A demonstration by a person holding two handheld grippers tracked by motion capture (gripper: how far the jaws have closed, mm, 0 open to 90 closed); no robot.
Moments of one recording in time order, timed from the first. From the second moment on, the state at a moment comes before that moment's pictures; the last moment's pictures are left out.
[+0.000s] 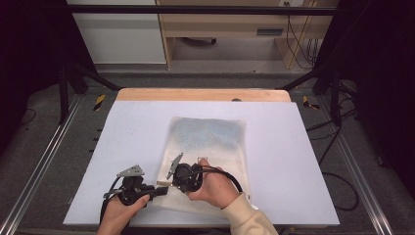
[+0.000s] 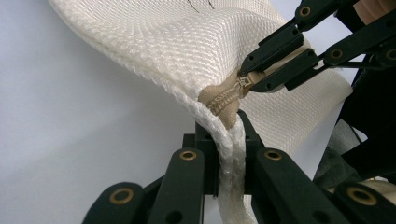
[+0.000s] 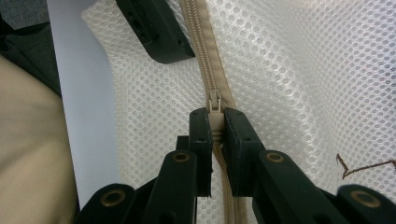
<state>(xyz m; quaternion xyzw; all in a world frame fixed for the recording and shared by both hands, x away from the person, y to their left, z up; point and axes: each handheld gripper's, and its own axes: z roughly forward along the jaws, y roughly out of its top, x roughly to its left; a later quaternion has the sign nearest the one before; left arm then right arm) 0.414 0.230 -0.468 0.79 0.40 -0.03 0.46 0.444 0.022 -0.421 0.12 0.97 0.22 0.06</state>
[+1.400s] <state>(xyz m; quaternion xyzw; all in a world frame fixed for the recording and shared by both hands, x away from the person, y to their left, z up) 0.411 0.219 -0.476 0.80 0.39 -0.05 0.45 0.442 0.006 -0.425 0.11 0.97 0.23 0.05</state>
